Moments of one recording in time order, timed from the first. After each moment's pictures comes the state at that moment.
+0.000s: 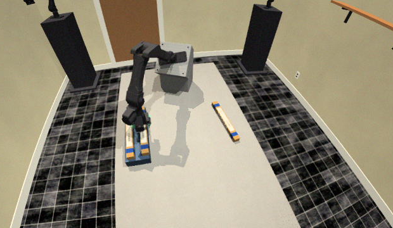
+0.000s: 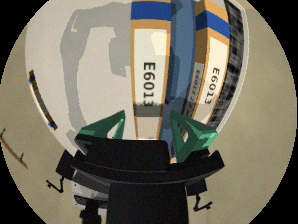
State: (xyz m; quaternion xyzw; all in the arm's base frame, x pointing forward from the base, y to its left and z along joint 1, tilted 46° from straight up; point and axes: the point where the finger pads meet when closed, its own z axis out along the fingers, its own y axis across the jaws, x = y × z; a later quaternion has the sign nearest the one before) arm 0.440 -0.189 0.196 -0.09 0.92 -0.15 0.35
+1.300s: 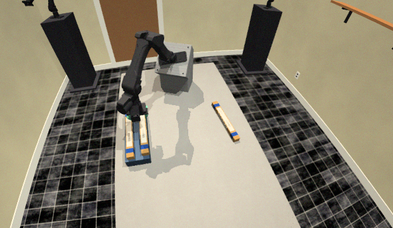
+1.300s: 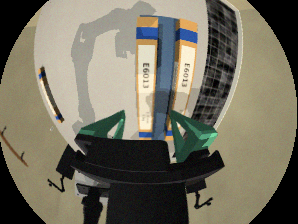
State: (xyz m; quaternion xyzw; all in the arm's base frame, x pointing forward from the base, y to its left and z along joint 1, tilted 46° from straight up) arm 0.386 -0.174 0.259 -0.09 0.92 -0.15 0.36
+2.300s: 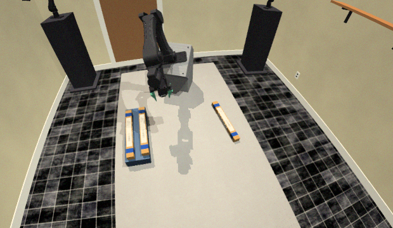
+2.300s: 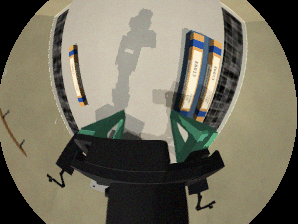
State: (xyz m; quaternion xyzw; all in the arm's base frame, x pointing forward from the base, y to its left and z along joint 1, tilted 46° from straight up) arm 0.285 -0.022 0.254 -0.12 0.91 -0.13 0.38
